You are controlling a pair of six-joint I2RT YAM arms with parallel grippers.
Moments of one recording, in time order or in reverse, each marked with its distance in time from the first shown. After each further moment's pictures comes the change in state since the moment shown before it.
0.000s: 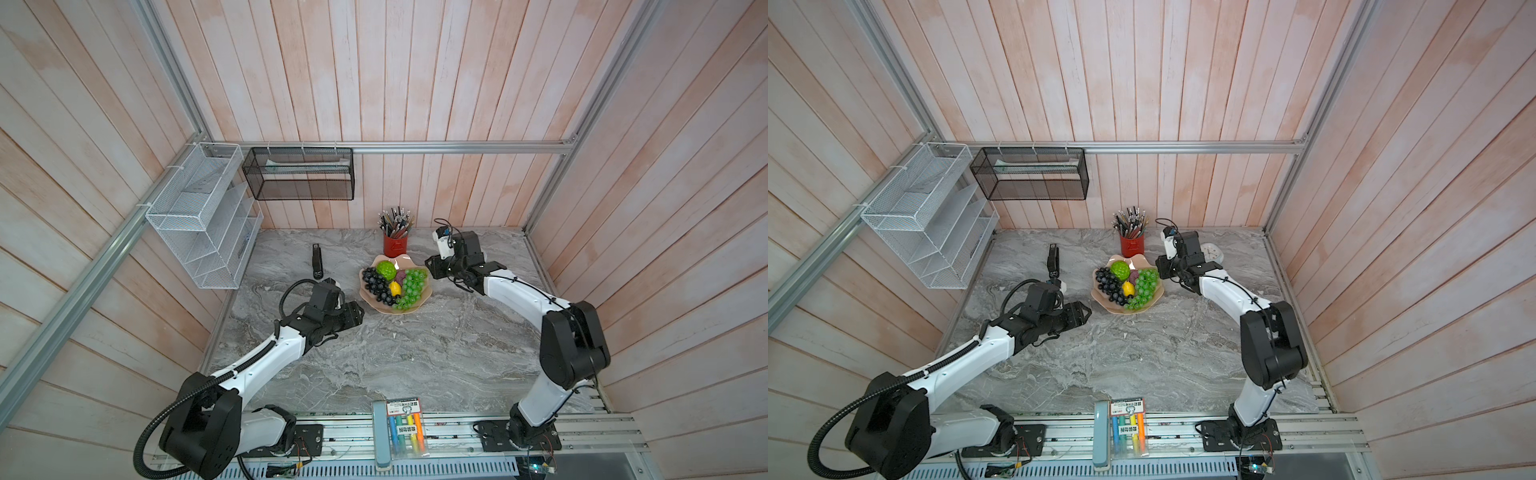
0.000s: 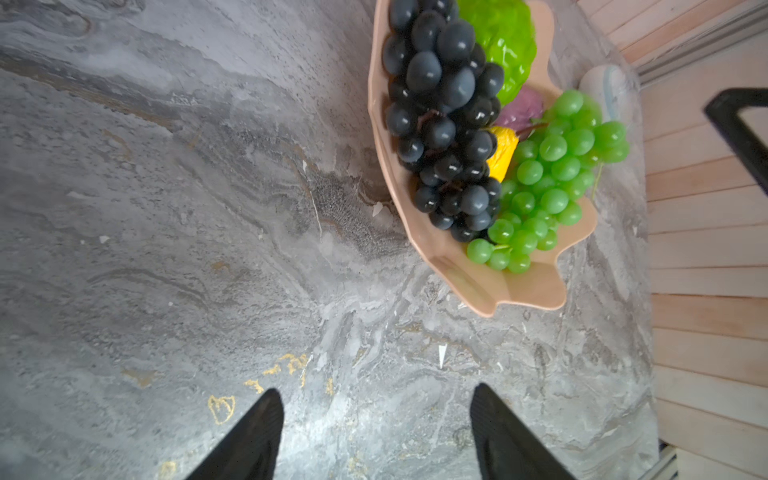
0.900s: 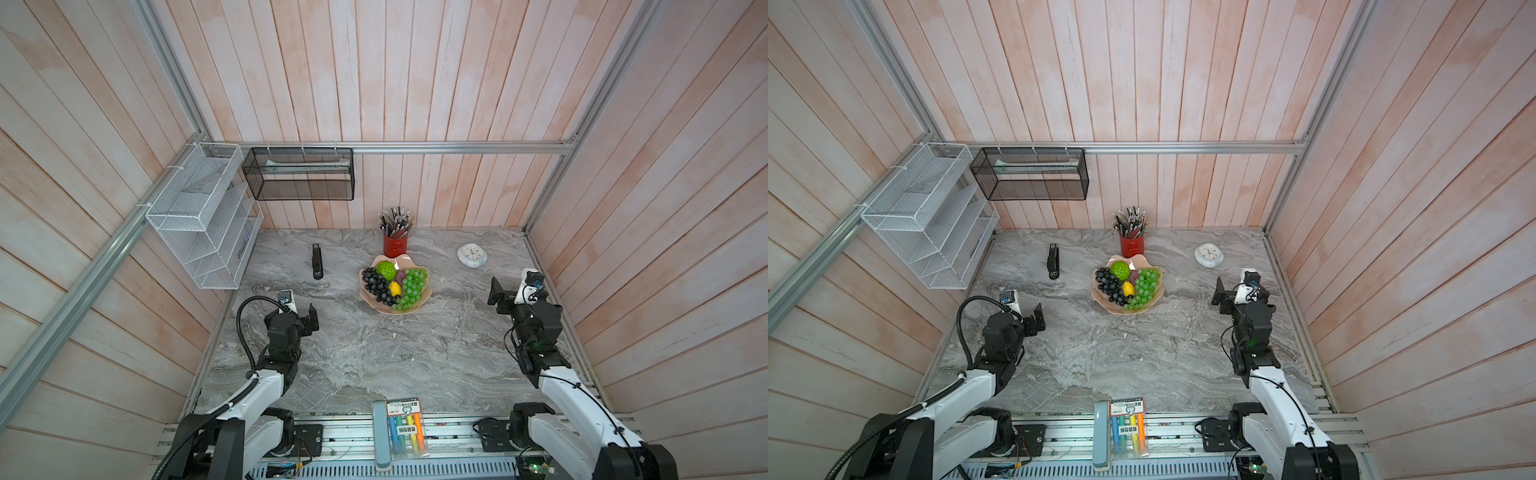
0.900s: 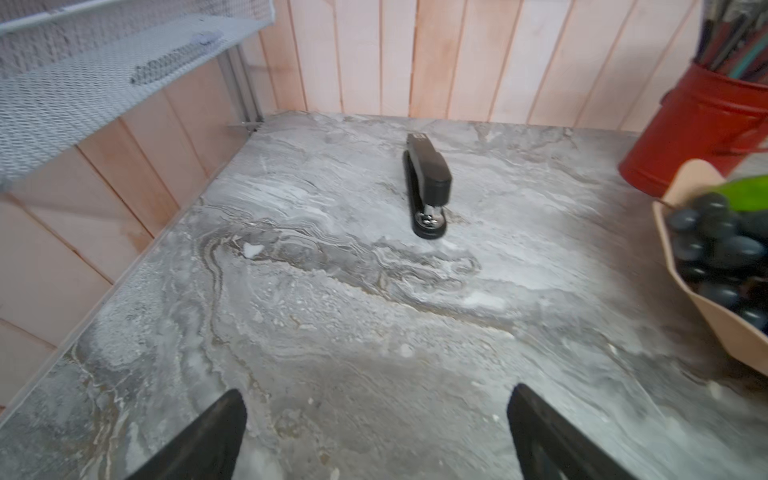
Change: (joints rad) left arm 0.350 -0.124 -0.528 0.862 -0.376 0.577; right arm -0.341 -0.678 -0.927 0.723 0.230 -0.060
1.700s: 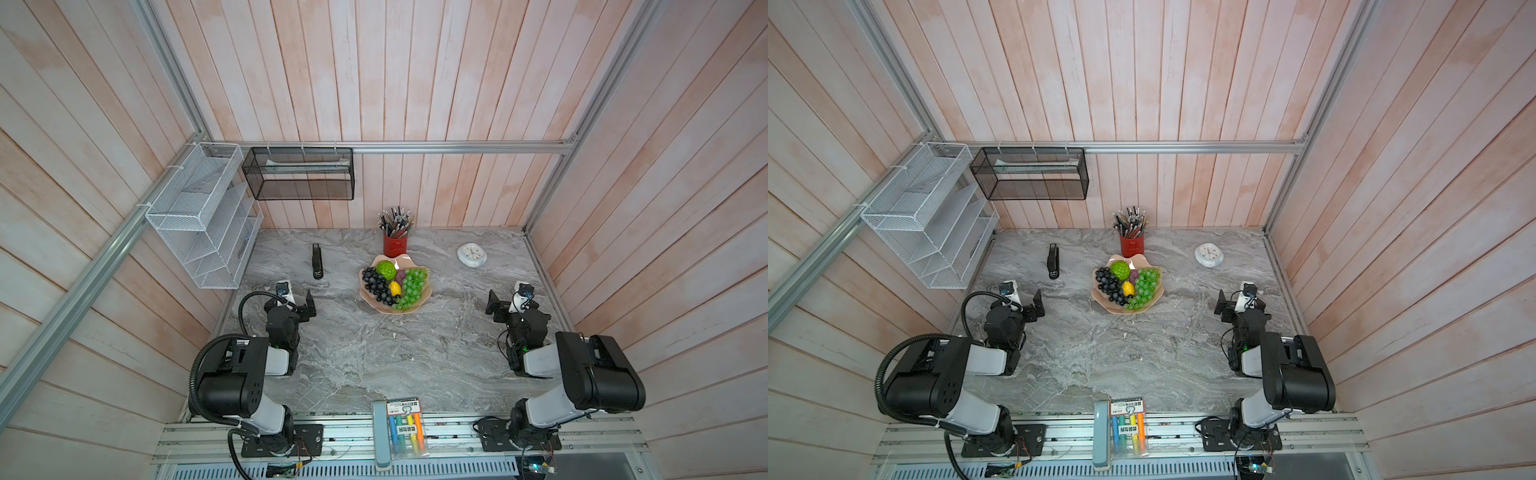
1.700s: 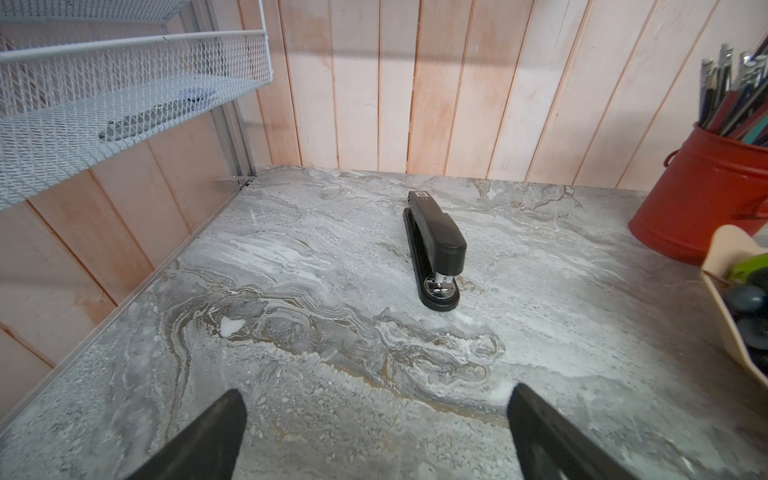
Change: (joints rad) left arm 0.091 0.416 0.039 0.521 0.145 0.037; right arm -0.128 0.572 -0.089 0.605 -0.130 -0.008
